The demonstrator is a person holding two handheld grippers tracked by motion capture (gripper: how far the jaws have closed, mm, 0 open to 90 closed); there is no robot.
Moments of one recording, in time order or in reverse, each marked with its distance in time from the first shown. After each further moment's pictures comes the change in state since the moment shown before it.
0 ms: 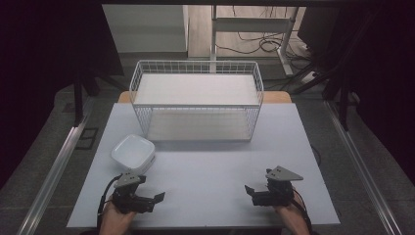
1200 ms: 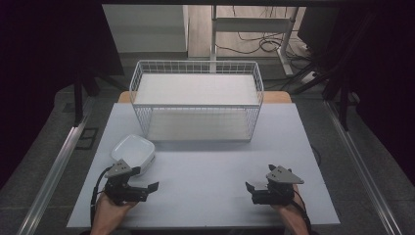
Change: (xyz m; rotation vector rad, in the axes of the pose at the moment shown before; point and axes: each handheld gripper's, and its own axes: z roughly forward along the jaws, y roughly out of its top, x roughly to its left) left arm 0.020 0.023 -0.016 -0.045 0.017 -0.015; right arm 0.001 0.002 -0.002 -0.087 -0.072 -0.066
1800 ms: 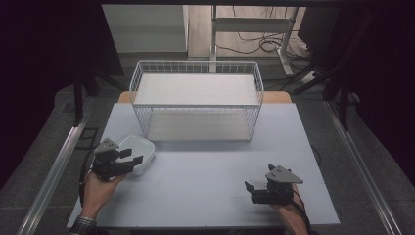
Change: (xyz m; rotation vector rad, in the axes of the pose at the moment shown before) left arm 0.058 0.034 -0.006 0.007 0.127 -0.033; right arm 0.001 0.000 0.002 0.003 -0.006 0.017
